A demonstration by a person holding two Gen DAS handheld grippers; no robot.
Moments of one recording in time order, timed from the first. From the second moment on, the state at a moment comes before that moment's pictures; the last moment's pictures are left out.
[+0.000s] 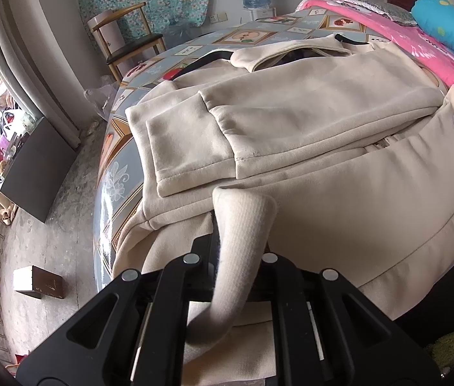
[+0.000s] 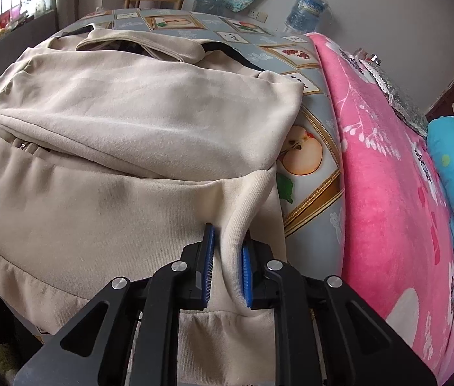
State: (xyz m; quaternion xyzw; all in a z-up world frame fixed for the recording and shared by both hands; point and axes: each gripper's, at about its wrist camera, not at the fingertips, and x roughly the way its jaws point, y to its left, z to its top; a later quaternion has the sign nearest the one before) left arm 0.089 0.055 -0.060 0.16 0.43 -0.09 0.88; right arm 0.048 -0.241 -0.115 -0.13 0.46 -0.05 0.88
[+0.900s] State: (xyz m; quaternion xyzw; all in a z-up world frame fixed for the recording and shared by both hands) left arm -0.016 0.047 0.036 0.20 0.28 -0.07 0.94; right arm -0.041 -0.255 -0.043 -0.05 0.32 -0.05 0.95
